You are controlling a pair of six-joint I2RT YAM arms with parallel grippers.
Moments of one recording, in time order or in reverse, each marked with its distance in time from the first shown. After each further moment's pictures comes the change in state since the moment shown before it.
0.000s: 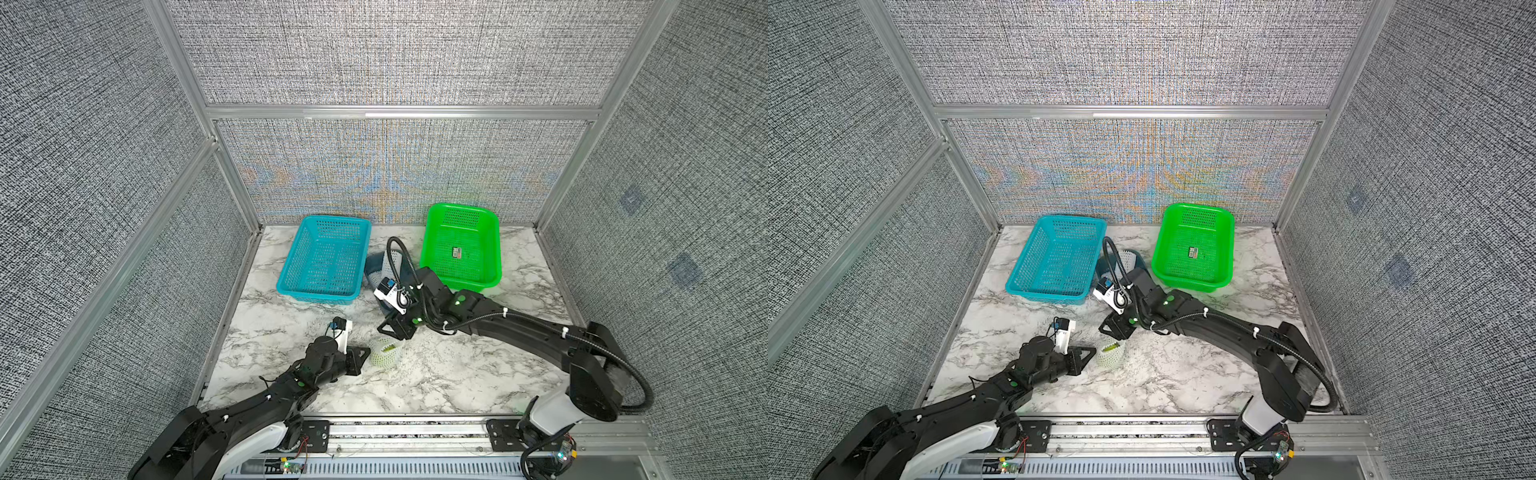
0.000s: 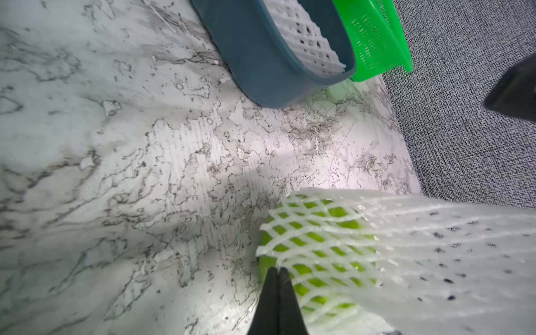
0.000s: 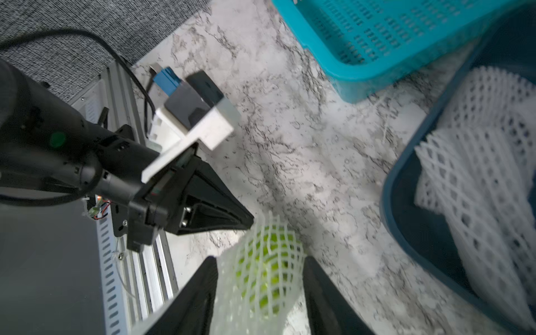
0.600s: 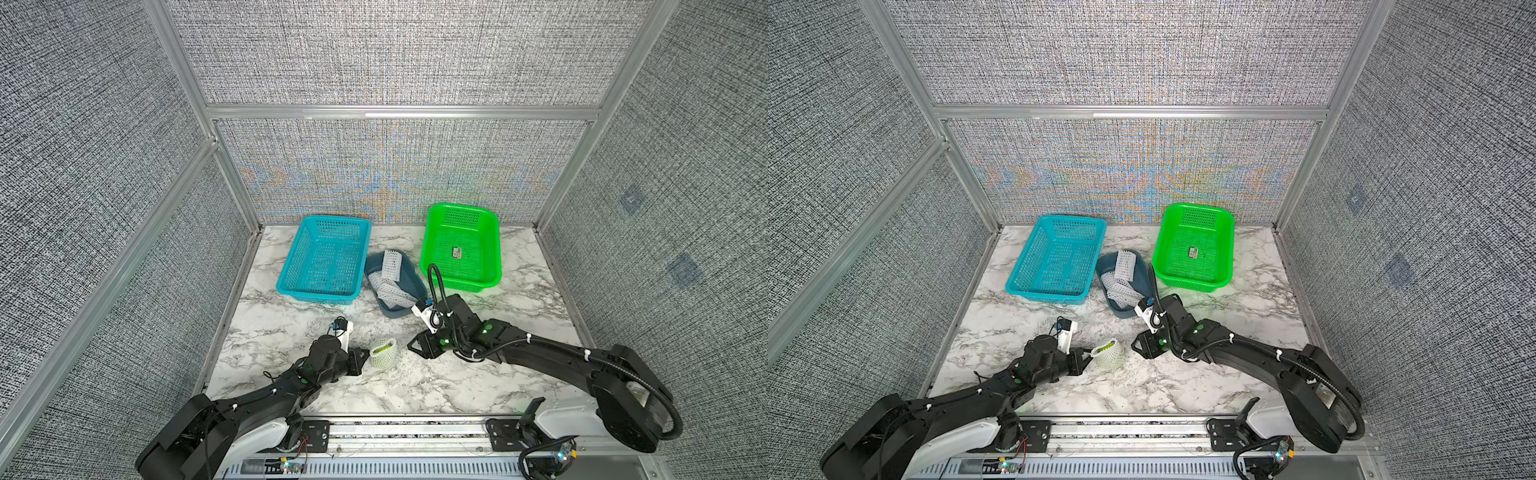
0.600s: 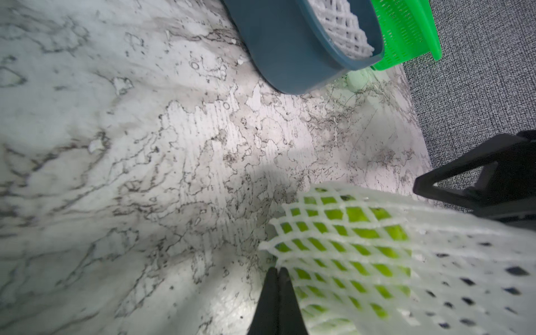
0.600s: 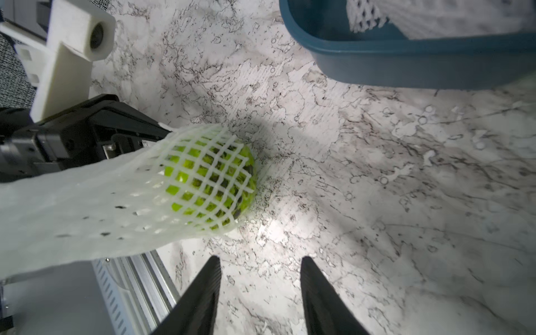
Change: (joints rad) left arm 0.000 0.083 0.023 -0.003 -0.010 -0.004; right arm -0.063 -0.151 -0.411 0.222 0.005 0.330
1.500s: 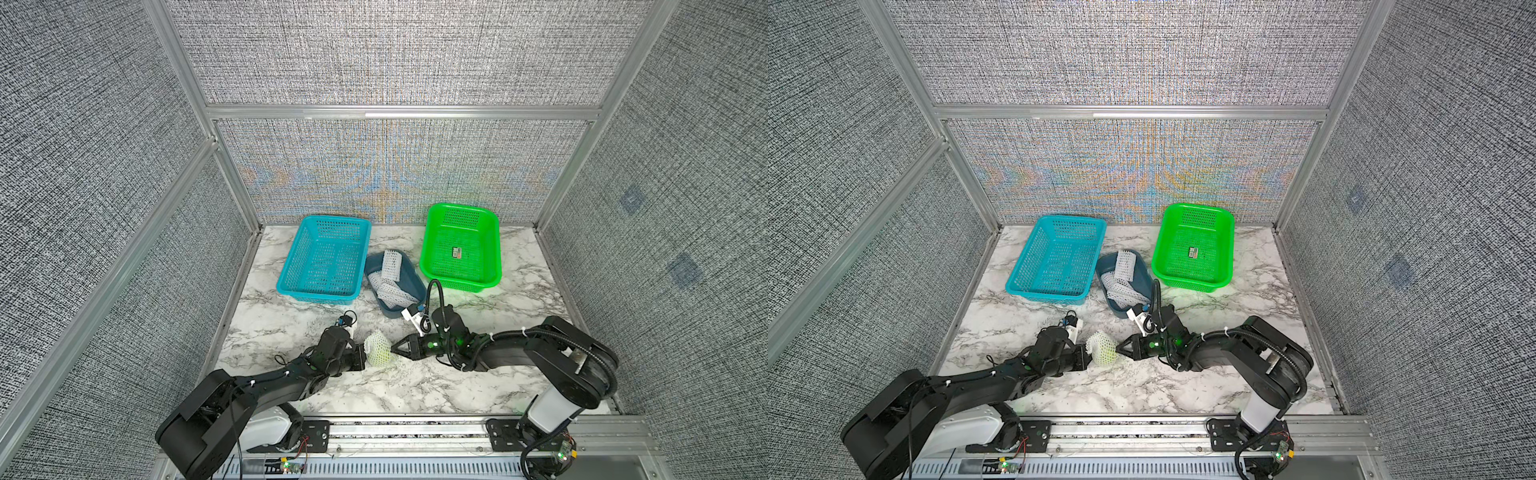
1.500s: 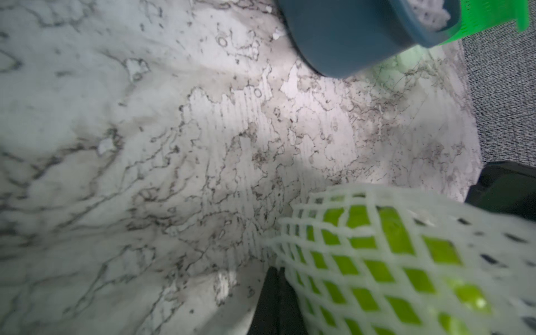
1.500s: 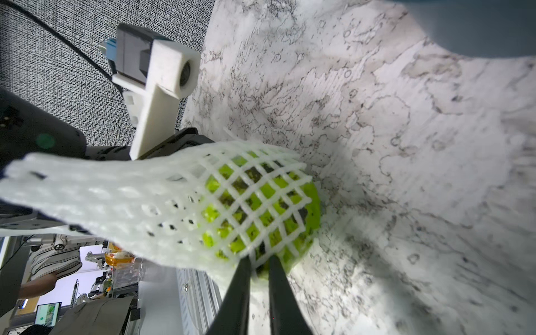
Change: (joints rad) left arm 0.003 0.174 0.113 -0.106 -0.023 0.030; right arm 0.005 0.303 -0.164 0.782 -0.256 0.370
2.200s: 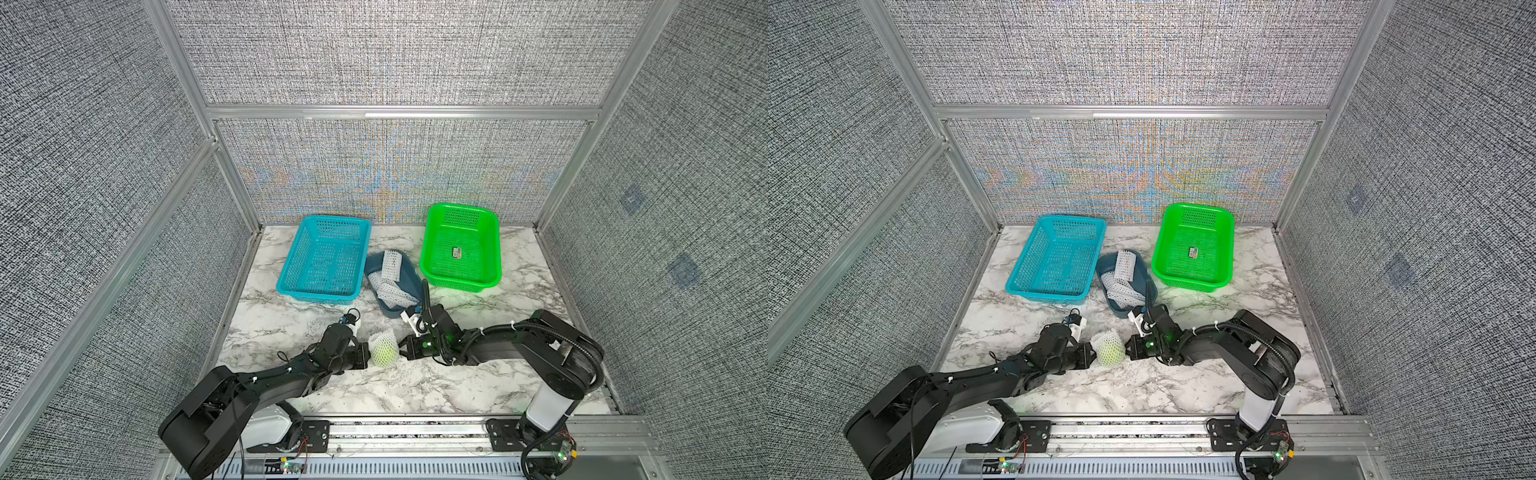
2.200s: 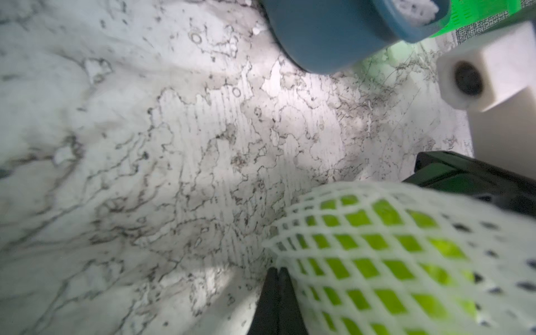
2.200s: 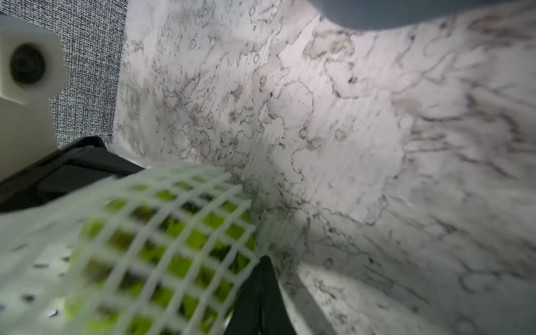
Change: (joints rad) left arm -0.003 0.017 0.032 -0.007 0.040 0.005; right arm 0.011 0.053 0.100 -0.285 0.154 -0.095
